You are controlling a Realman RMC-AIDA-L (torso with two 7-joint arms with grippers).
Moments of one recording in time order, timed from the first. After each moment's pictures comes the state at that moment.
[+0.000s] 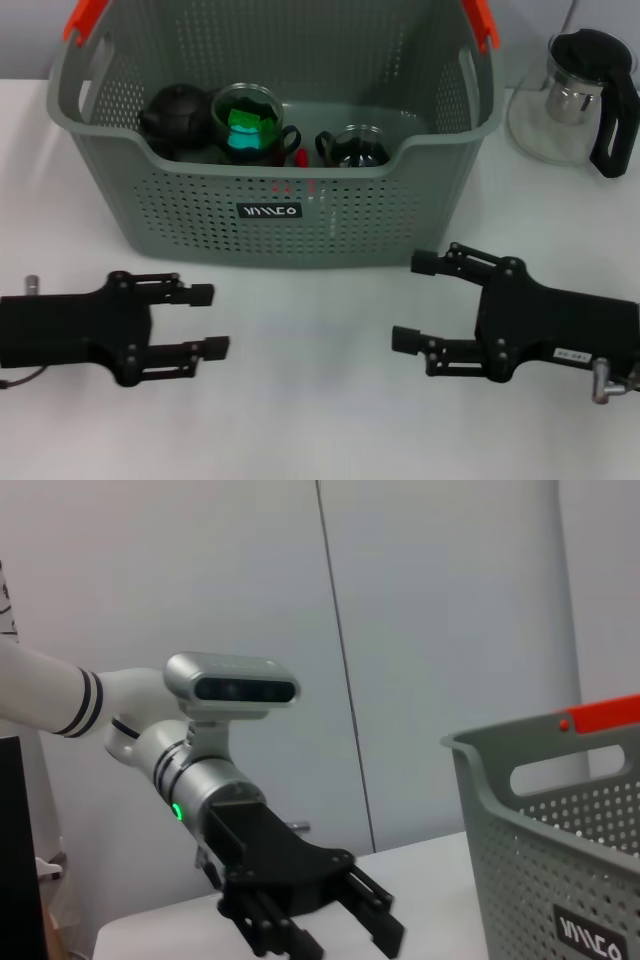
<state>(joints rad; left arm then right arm) -0.45 -2.08 0.42 0.73 2.27 1.84 -1.20 0.33 2.10 -1.18 -0.66 -1.50 -1.56 1.14</state>
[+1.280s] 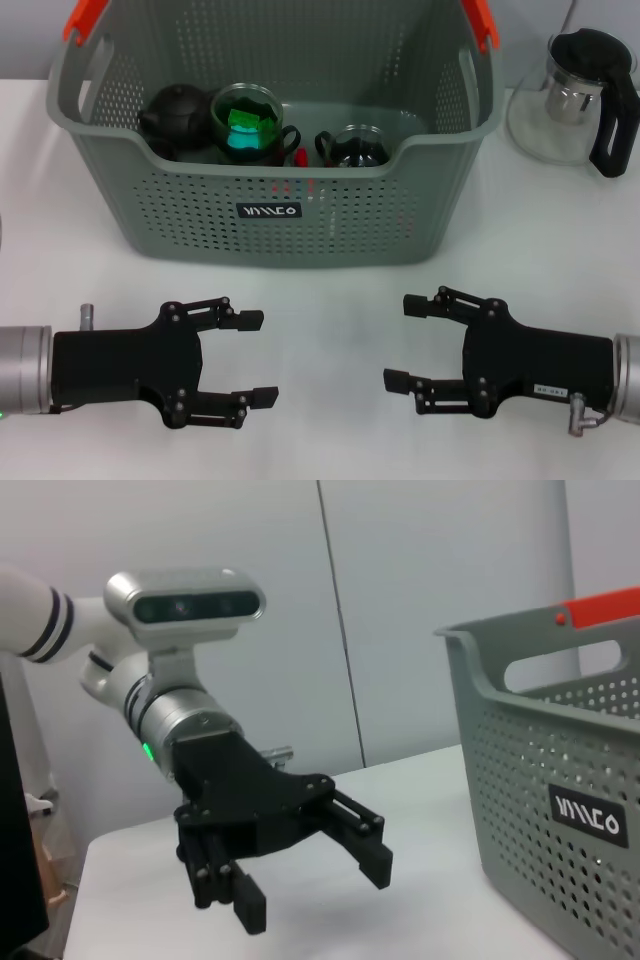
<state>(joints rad) -0.44 -2.12 0.47 0.62 2.26 1.80 -0.97 0.37 2.09 -1.18 -0.51 -1.57 -1.49 1.03</state>
